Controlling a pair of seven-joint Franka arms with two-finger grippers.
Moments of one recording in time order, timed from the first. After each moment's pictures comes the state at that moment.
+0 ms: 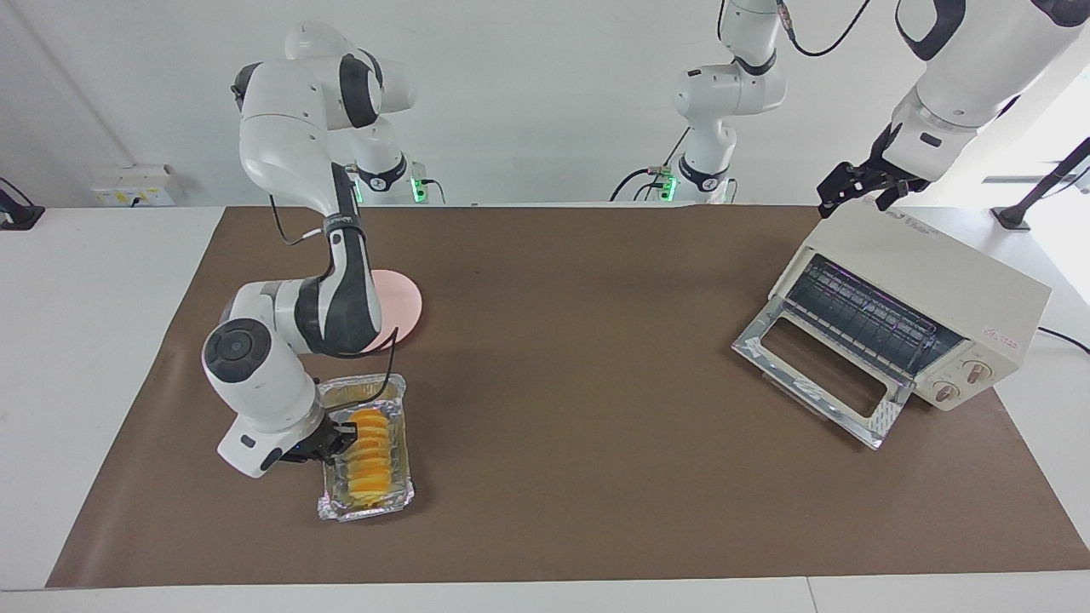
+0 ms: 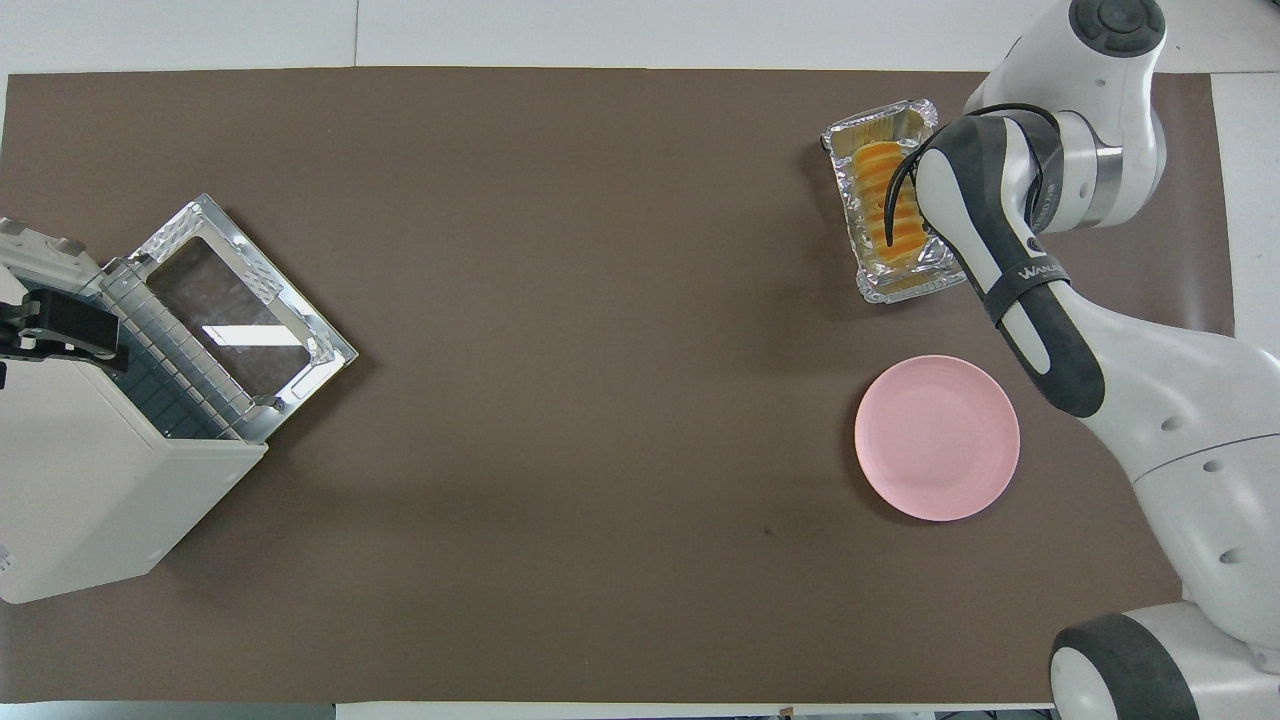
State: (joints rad) left arm 0.03 -0.02 -0.07 -1.56 0.01 1.38 -0.09; right arm 0.05 0.78 0.00 -1.20 -0.05 1.99 -0.16
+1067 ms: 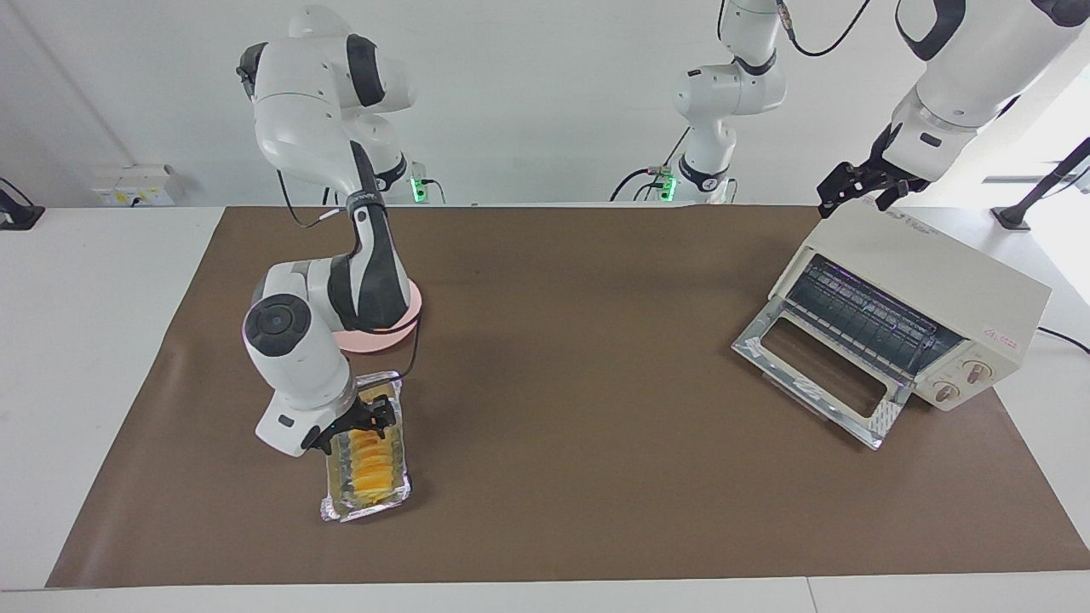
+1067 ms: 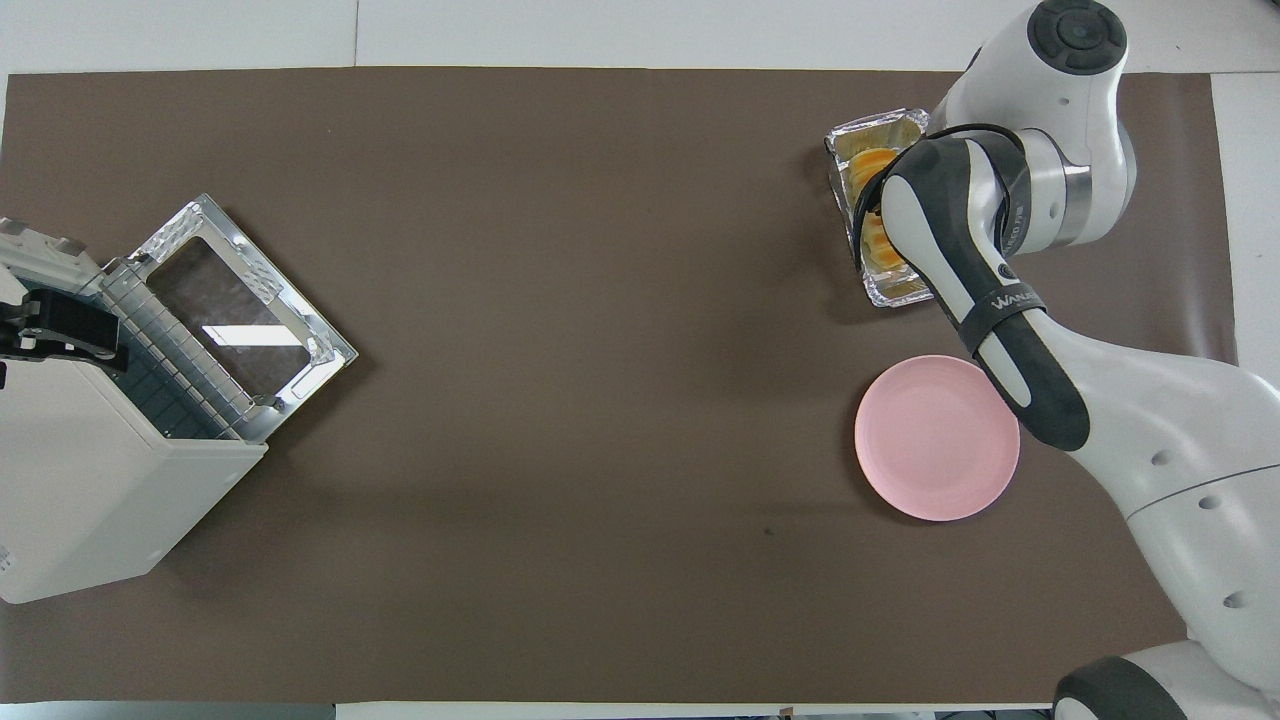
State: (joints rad) left arm 0.03 -0.02 -0.07 -1.56 0.01 1.38 -0.09; right arm 0.10 0.69 0.01 -1.31 -0.05 2.03 -0.16
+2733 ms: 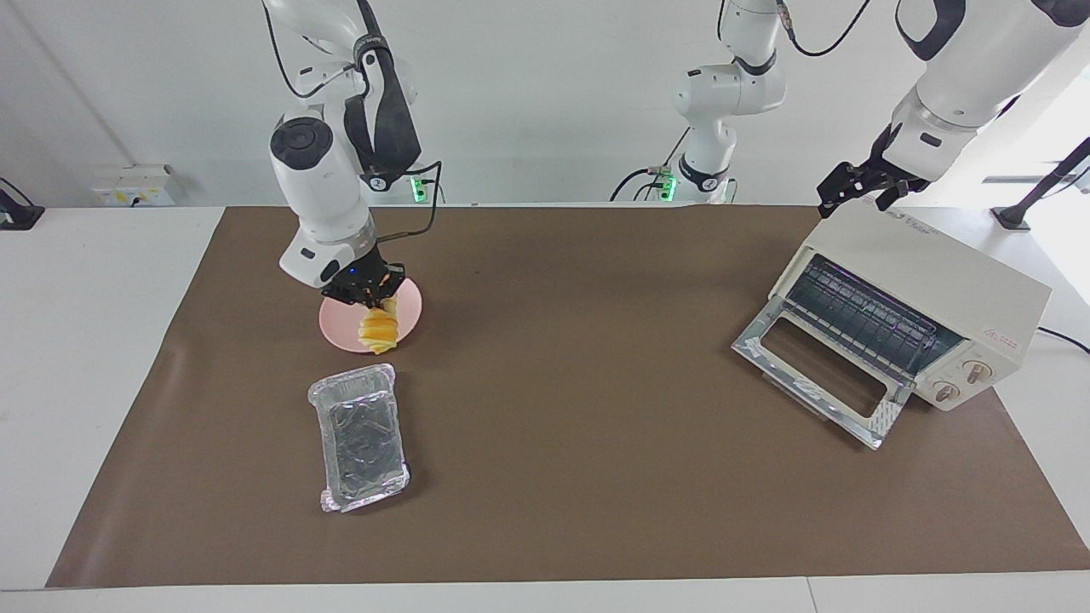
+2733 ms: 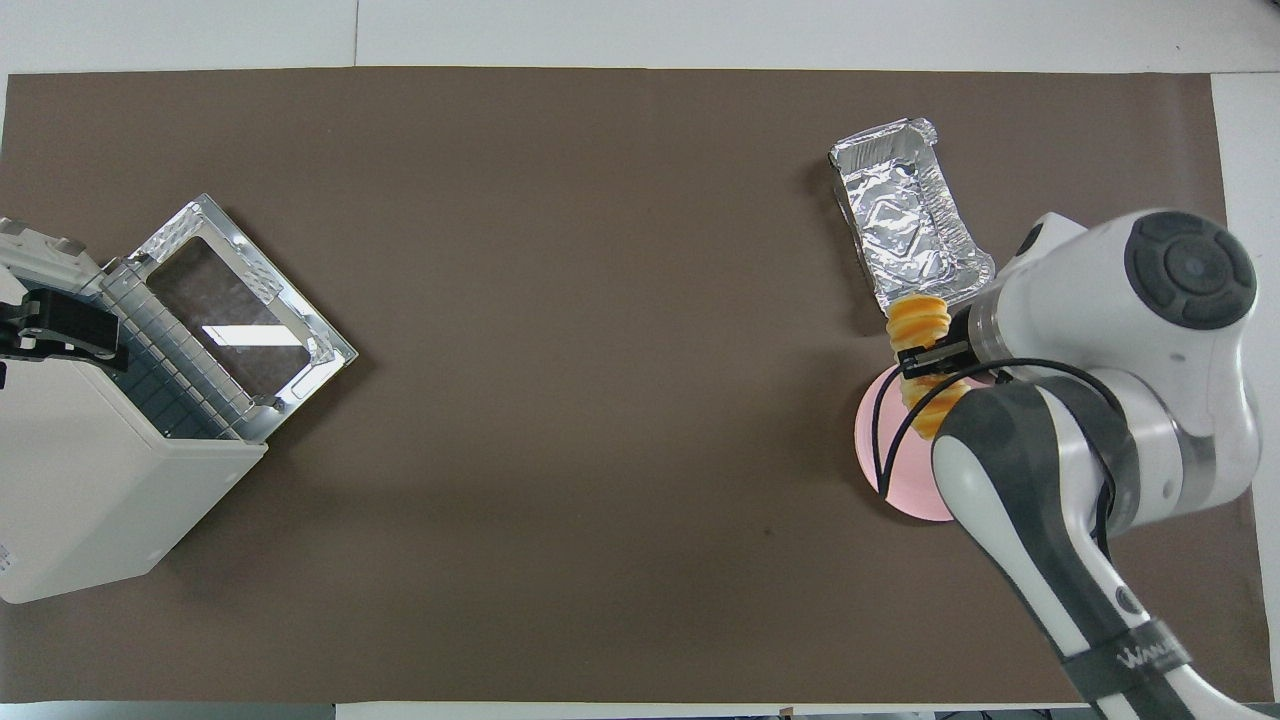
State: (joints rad) left arm 0.03 -0.02 -0.07 -1.56 0.01 1.38 -0.09; right arm 0.16 -0.08 0.02 -2.20 0.00 2.11 -0.03
